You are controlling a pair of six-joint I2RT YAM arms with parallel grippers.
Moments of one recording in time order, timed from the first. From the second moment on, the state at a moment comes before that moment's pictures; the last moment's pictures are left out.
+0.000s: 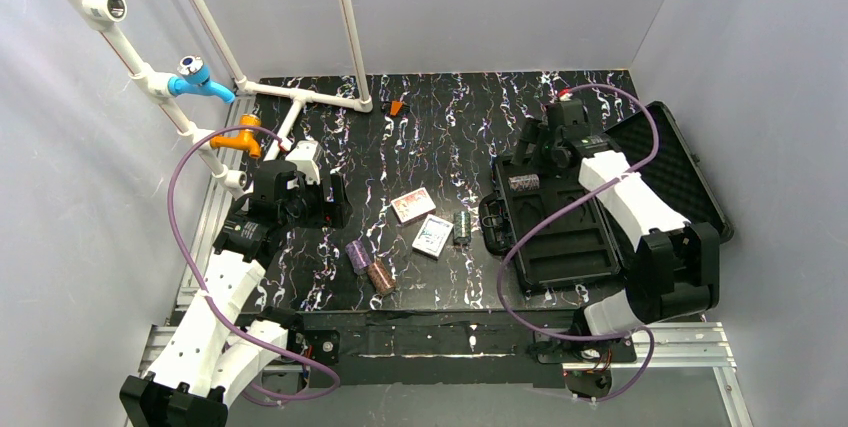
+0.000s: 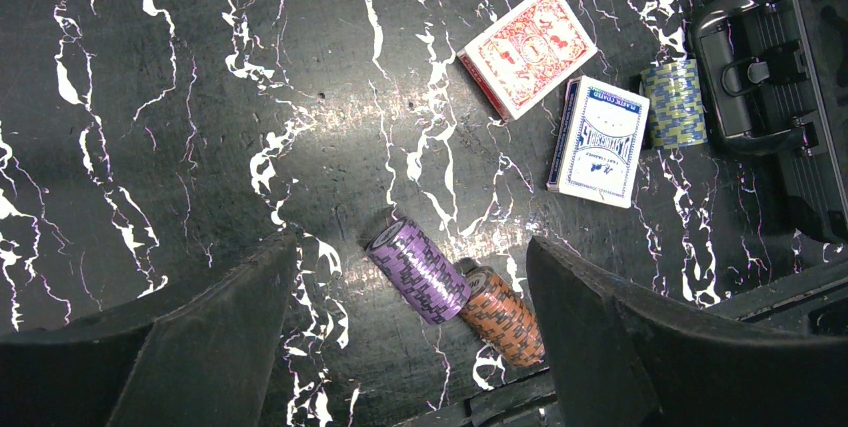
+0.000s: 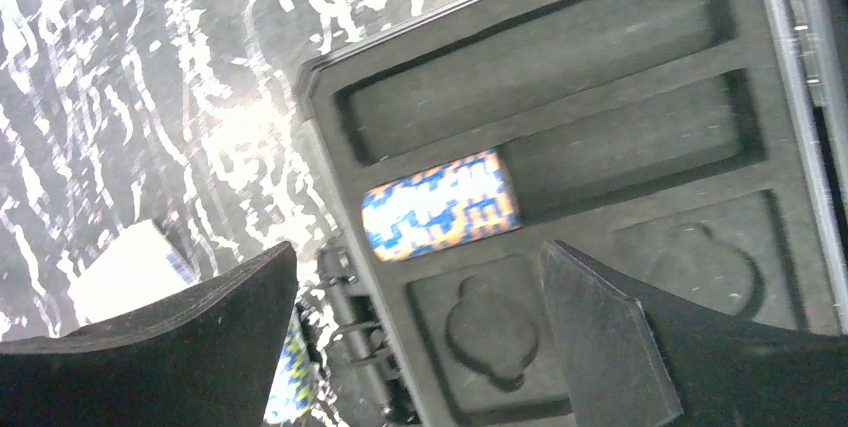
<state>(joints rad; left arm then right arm) -0.27 0.84 0.84 -0.69 0.12 -0.21 0.24 1.47 1.13 -0.55 0.09 0.49</state>
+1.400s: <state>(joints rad) -0.27 0.82 0.84 -0.69 0.12 -0.21 0.76 1.71 1.15 -0.64 0.10 0.66</state>
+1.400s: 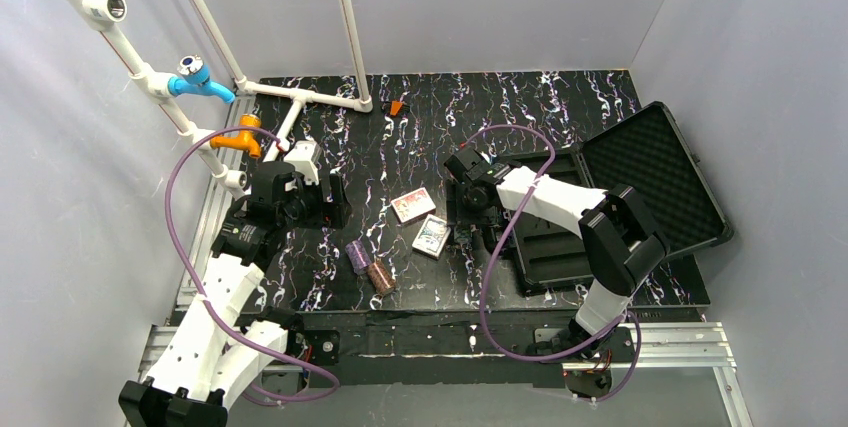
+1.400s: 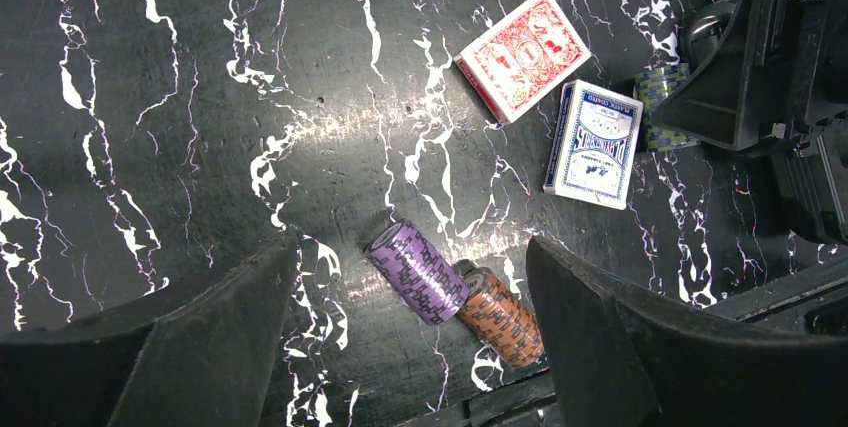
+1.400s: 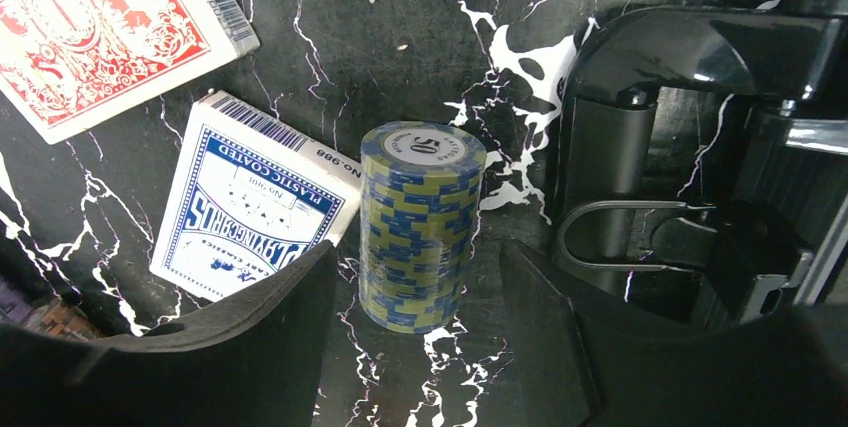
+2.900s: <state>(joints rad) -0.27 0.82 0.84 -0.69 0.13 -0.21 0.77 1.68 1.08 -0.60 0.13 0.68</state>
